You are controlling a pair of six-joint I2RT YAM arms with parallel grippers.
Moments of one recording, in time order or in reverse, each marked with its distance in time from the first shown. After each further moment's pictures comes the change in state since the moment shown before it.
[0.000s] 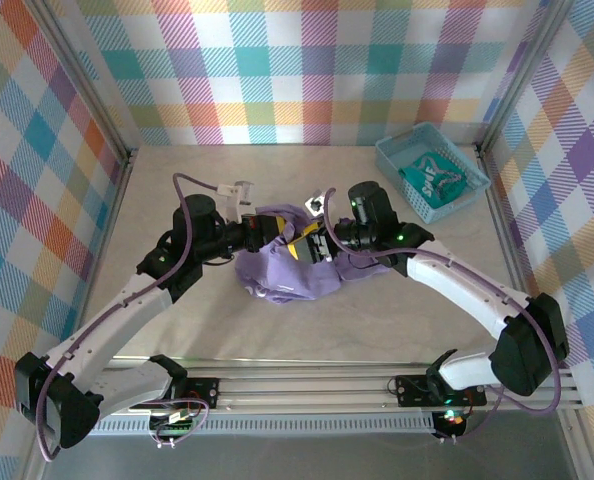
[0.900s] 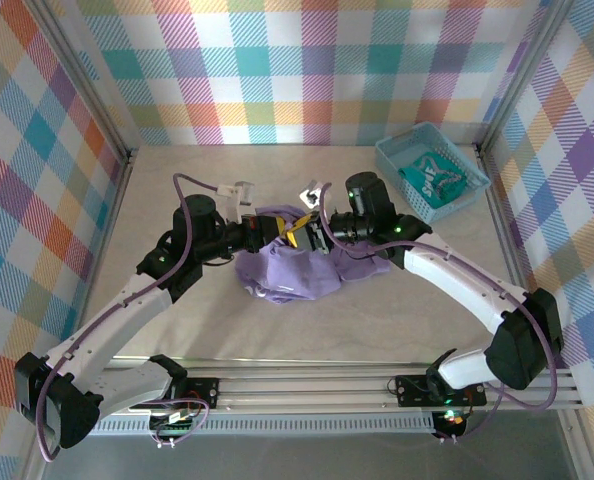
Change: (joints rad) left arm 0.000 0.000 0.000 -0.009 0.000 0.003; right arm 0.000 0.039 0.080 -0.011 0.006 -0.093
